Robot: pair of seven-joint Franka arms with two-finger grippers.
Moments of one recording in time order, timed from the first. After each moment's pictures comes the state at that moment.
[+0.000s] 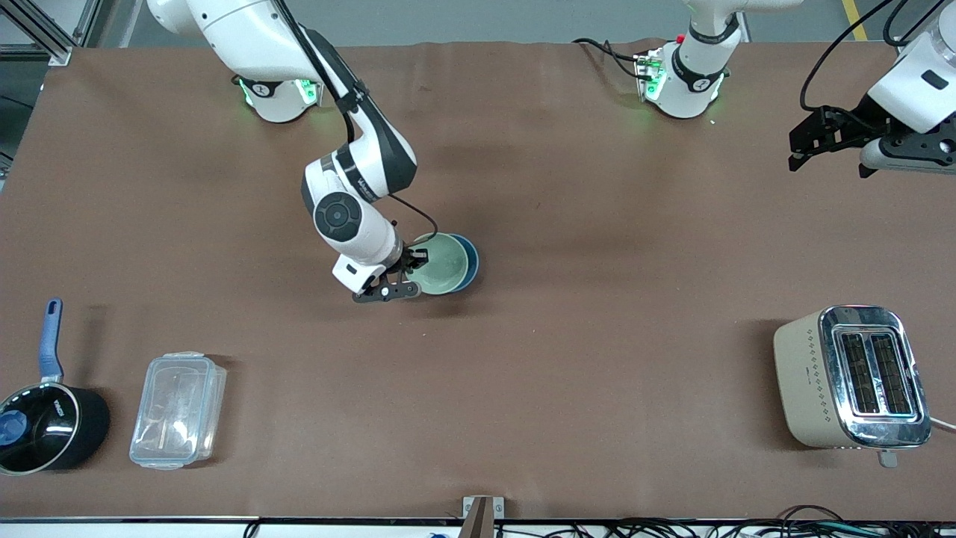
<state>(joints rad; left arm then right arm) -0.07 -0.13 -0.05 -1.68 0.00 1.57 0.02 0.63 0.50 -0.06 -1.83 0.25 2.26 0.32</state>
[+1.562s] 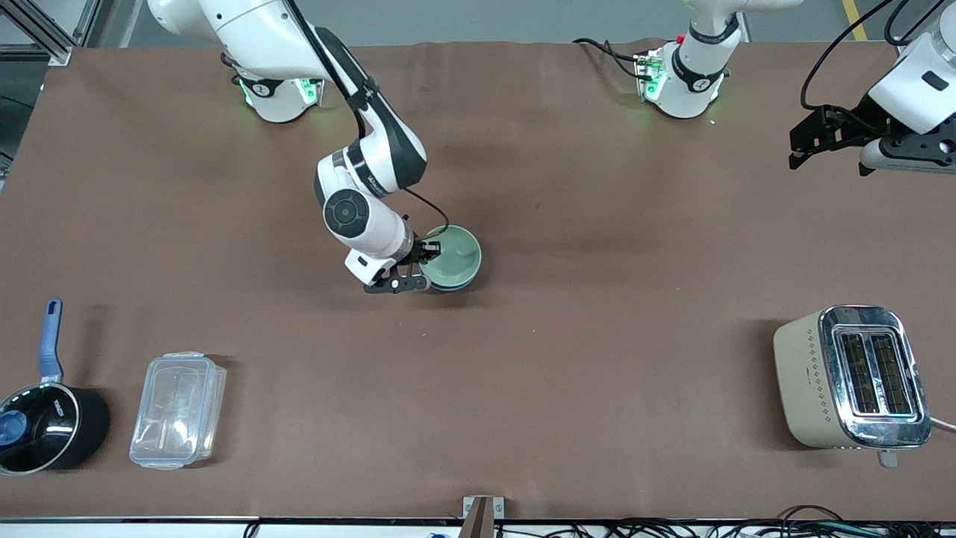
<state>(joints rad) -0.08 -0.13 -0.04 -1.68 0.00 1.55 0.02 0.67 0.51 -0.06 -1.86 0.37 2.30 0.32</state>
